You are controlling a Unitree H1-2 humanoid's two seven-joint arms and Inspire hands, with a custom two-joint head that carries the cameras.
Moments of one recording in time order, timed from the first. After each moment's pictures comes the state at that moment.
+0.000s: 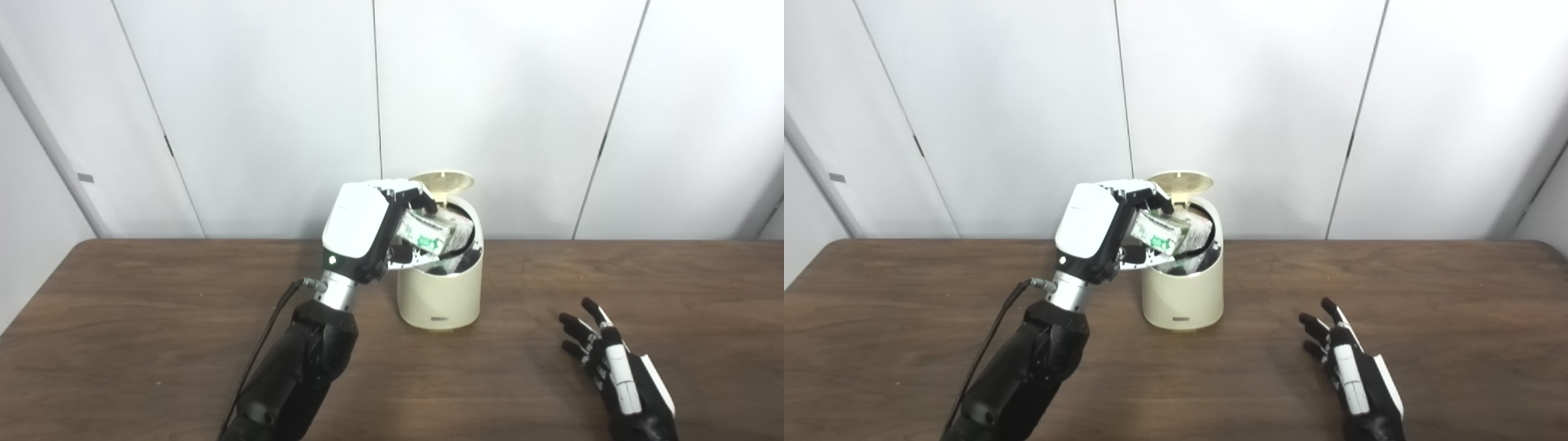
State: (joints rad) left arm -0.63 0.13 -0.29 0.35 0.93 -0.25 0.51; right arm -0.01 -0.12 -0.05 -0.16 0.11 0.13 0.04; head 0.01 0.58
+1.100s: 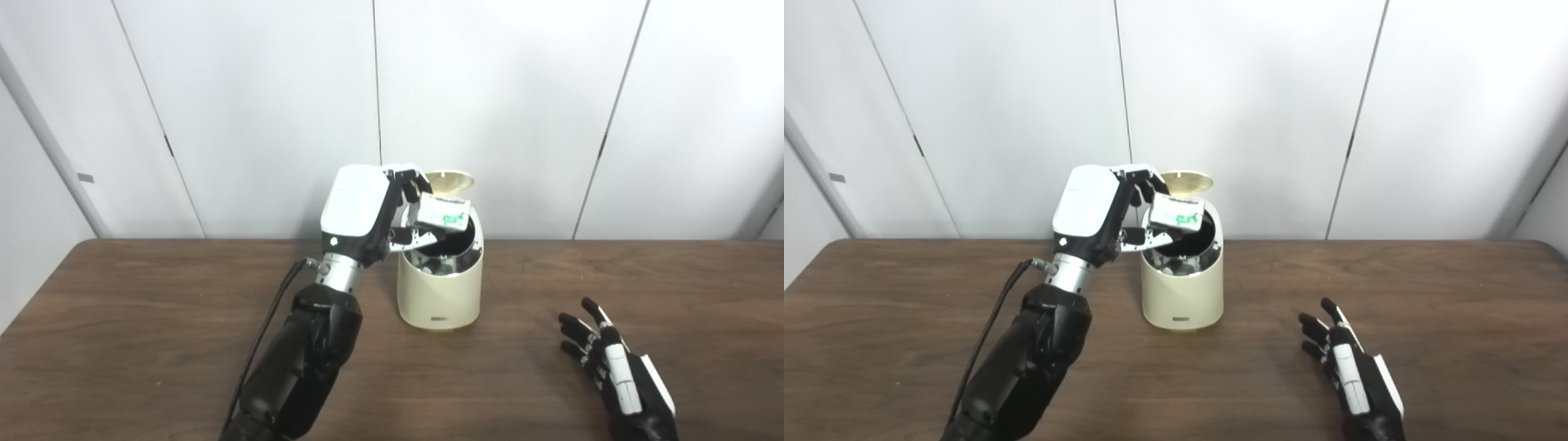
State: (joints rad) left arm -0.63 0.12 -0.29 0.20 0.91 -0.02 0.30; right arm -0.01 -0.12 -0.05 -0.15 0.11 0.13 0.04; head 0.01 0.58
